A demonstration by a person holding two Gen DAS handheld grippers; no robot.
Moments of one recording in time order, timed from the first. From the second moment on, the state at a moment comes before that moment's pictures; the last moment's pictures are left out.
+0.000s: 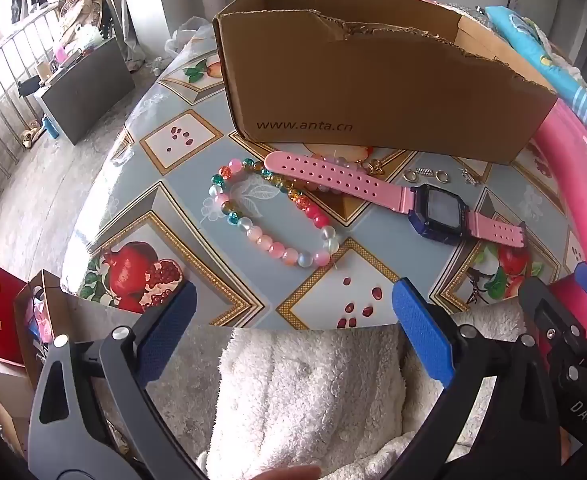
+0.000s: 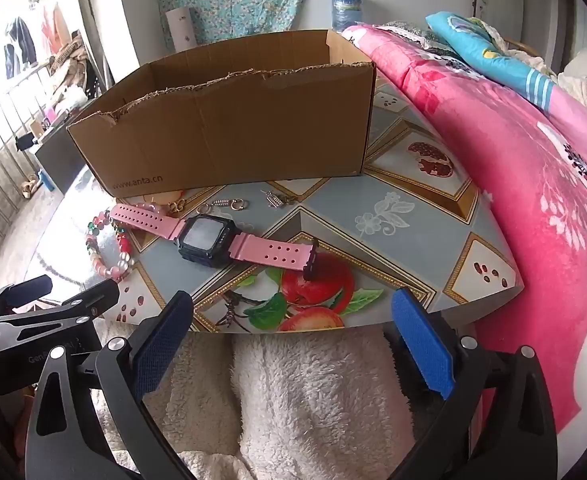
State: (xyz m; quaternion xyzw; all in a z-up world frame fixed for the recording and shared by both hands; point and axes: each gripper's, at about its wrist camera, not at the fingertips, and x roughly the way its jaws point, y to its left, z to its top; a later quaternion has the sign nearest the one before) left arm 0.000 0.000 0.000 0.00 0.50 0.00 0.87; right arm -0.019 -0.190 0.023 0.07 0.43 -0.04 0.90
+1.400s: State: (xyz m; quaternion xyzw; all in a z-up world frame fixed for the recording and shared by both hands) left arm 0.001 -0.001 0.006 0.00 0.50 0.00 0.87; right arm -0.012 -0.183 0.030 0.07 0.43 -0.04 0.90
